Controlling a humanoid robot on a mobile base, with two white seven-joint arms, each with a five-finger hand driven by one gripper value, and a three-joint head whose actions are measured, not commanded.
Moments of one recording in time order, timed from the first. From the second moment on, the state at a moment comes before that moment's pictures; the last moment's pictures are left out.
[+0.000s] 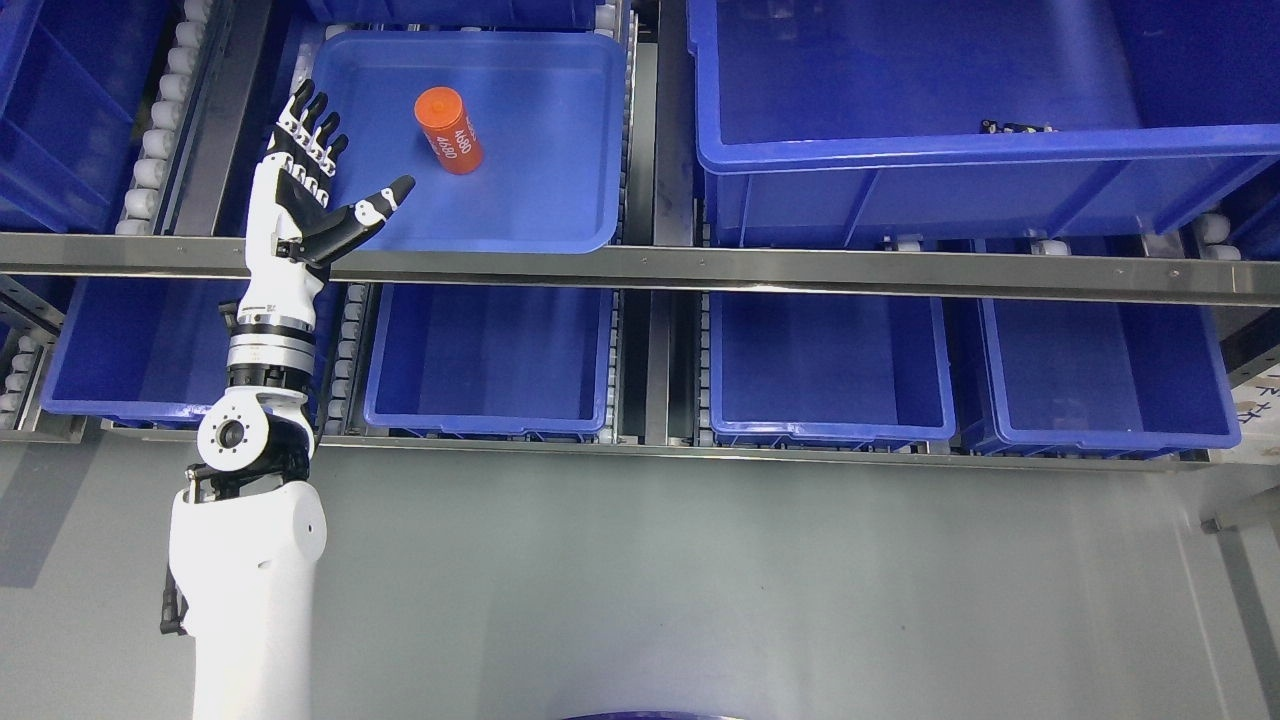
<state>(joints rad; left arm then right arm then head) -0.32 0.01 0.19 -1.44 0.15 -0.15 -0.19 0.00 0.00 0.00 0.00 0.00 -0.03 -0.03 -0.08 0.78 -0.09</state>
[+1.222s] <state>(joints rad) -0.54 0.10 0.13 -1.23 0.11 -0.09 -0.29 0.00 0.00 0.00 0.00 0.00 -0.02 -0.03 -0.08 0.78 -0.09</state>
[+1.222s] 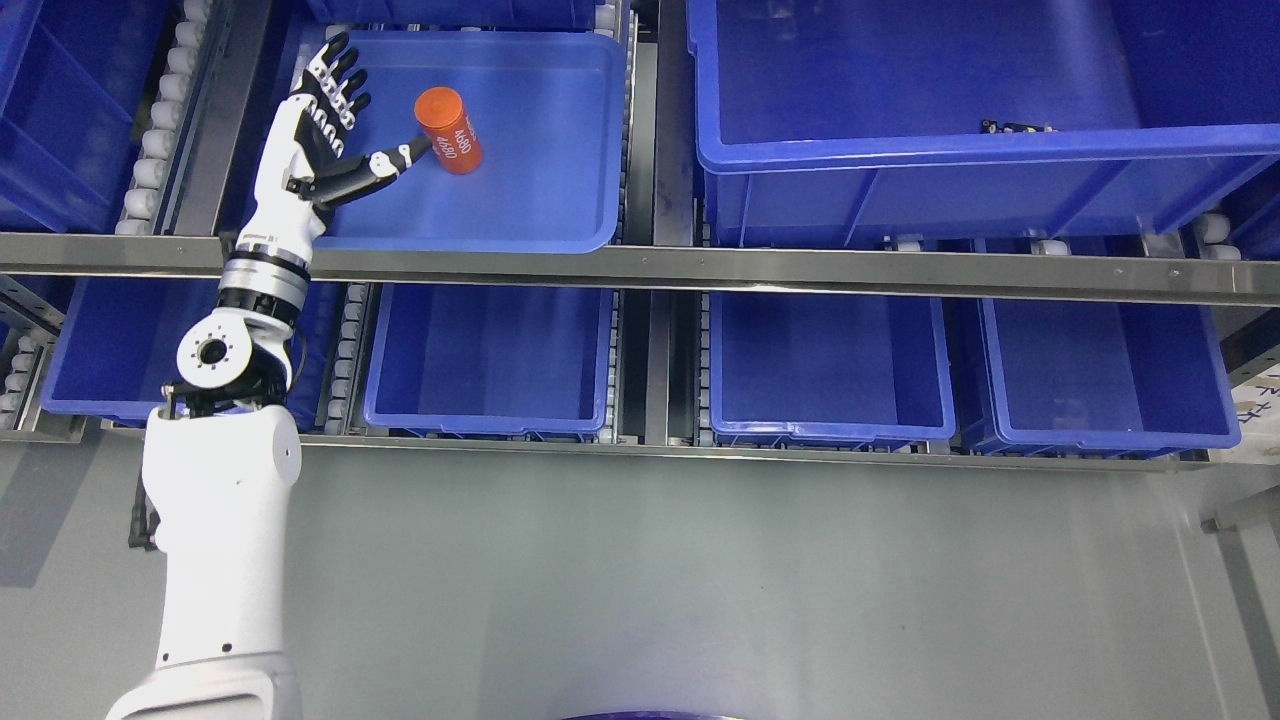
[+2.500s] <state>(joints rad) -0.65 0.13 -0.02 -1.00 0.10 -0.07 -0.30 0.00 0.00 0.00 0.00 0.00 -0.02 -0.03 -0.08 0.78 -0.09</state>
